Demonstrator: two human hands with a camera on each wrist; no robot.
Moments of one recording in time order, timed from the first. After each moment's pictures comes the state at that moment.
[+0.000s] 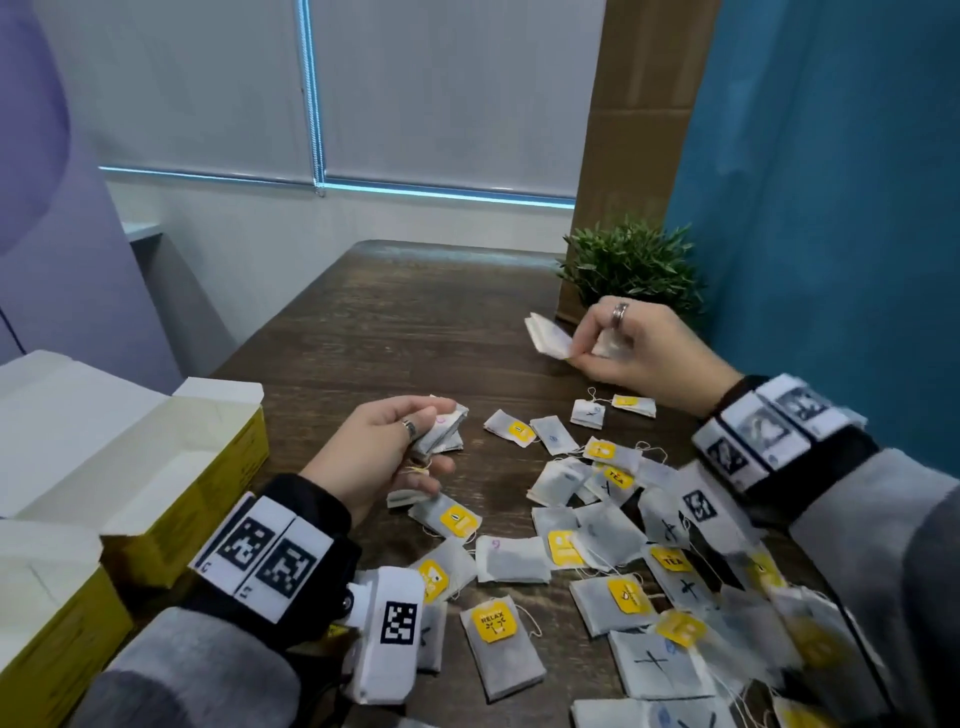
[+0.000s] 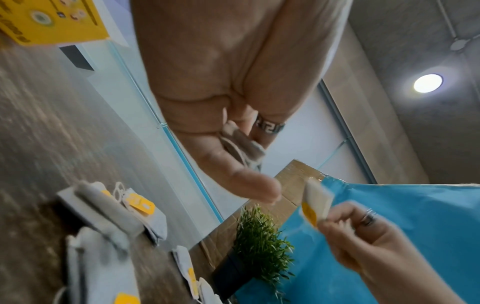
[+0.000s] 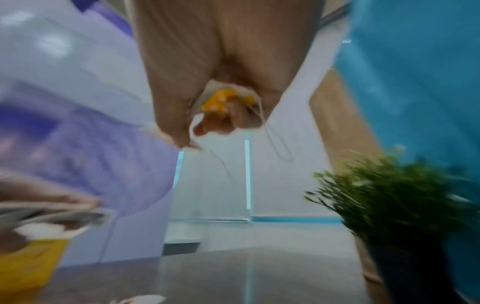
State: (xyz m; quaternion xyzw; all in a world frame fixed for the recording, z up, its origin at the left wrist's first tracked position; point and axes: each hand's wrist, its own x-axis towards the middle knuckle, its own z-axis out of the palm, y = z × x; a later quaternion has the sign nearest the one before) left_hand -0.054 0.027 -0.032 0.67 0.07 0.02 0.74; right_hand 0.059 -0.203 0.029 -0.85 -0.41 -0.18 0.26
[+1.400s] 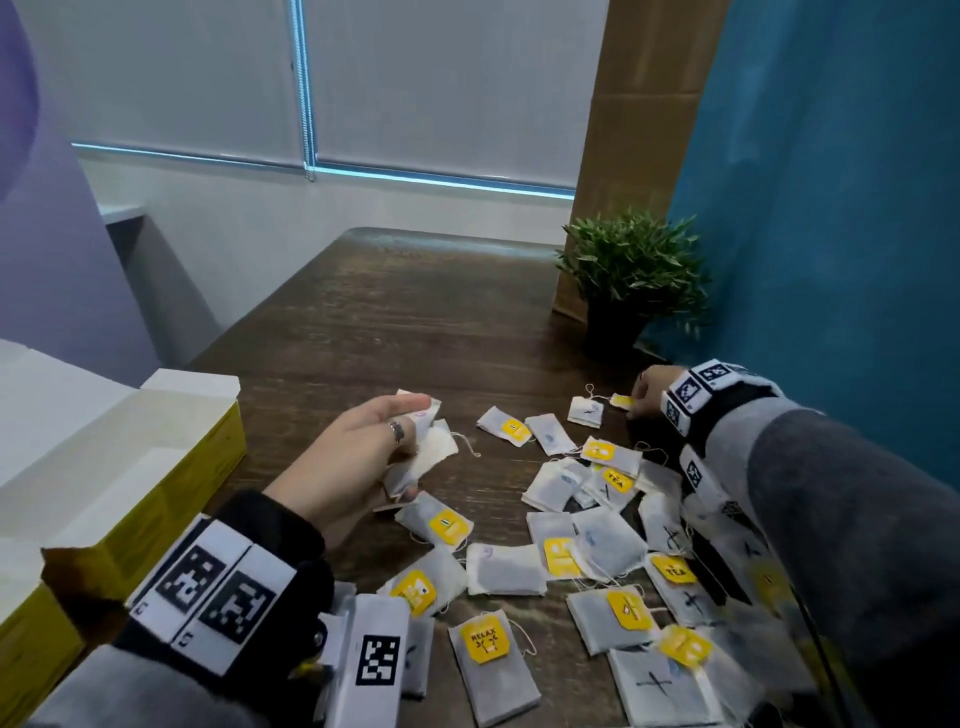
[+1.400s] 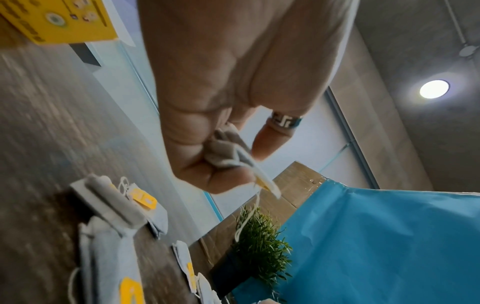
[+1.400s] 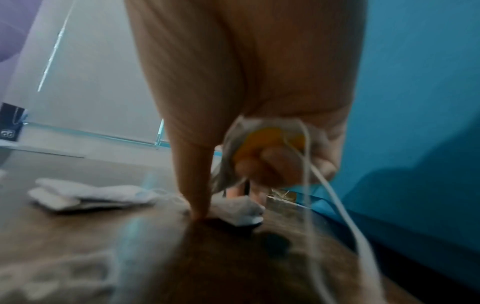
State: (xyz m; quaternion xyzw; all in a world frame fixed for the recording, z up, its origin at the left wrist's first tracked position) left_hand -0.047 0.033 -0.043 0.66 0.09 0.01 0.74; right_hand 0.226 -0.256 -0.065 -1.00 -0.04 0.08 -0.02
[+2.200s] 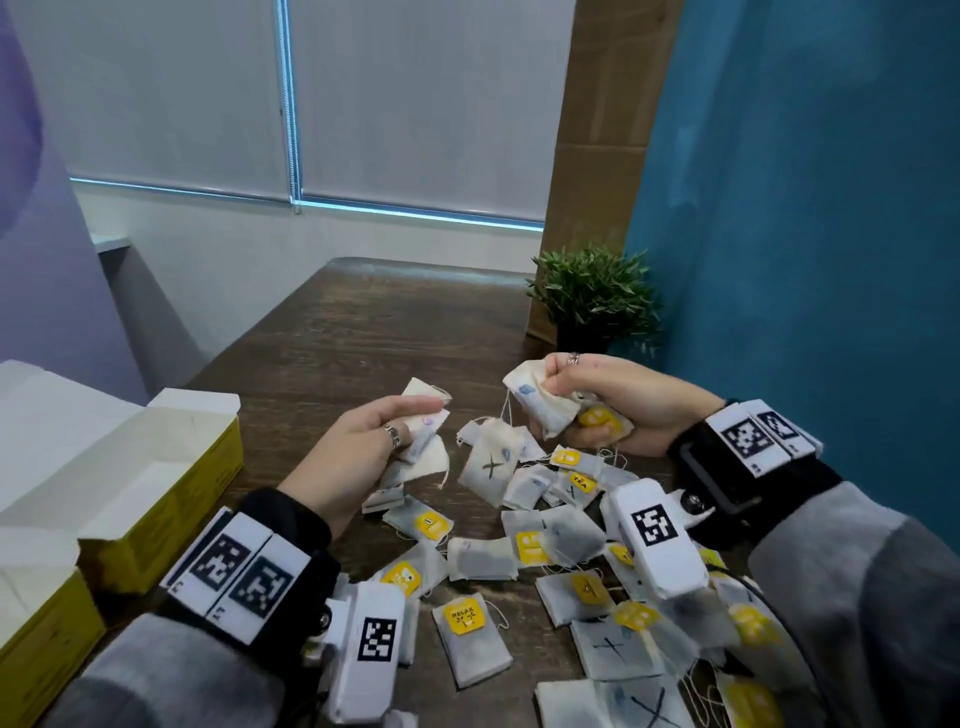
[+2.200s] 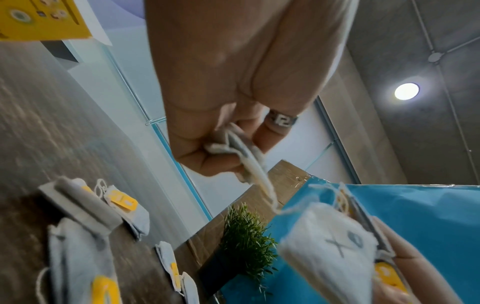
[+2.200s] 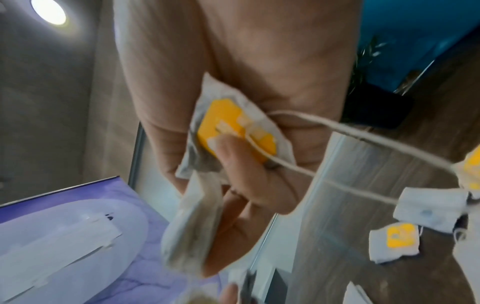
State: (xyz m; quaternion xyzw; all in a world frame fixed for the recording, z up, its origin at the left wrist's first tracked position) left_hand -0.068 0.020 -0.026 0.70 0.02 0.05 0.72; right_hand 0.021 -0.200 0.030 -0.66 -0.21 0.32 0.64
